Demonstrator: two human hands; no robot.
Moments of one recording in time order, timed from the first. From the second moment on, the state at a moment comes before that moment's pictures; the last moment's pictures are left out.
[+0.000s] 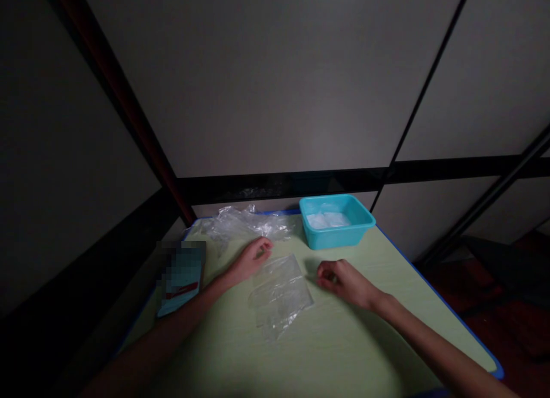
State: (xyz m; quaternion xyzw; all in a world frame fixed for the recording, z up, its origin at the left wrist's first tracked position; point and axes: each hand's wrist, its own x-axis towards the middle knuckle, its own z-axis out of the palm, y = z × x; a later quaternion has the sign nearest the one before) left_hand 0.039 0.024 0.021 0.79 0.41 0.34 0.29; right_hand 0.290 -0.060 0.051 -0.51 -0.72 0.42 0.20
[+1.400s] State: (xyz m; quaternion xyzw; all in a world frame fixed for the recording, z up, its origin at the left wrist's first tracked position) left_hand 0.002 -0.005 0.012 0.68 0.48 0.42 0.37; right_hand 0.275 -0.031 0.015 -0.32 -0.93 0.10 0.14
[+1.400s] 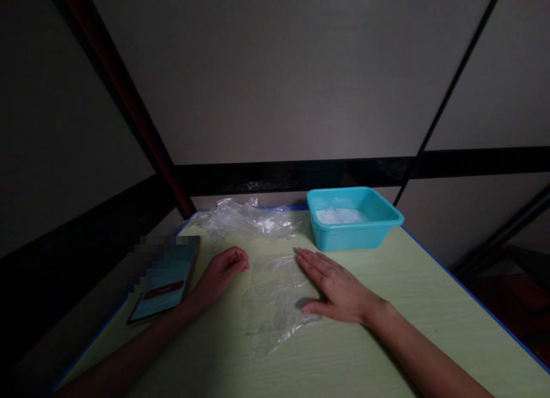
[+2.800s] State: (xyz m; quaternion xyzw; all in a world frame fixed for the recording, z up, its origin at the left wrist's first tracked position) left_hand 0.064 -0.056 0.014 0.89 0.44 0.06 0.05; right_hand 0.269 -0.030 0.006 -0.34 -0.94 0.04 0.06
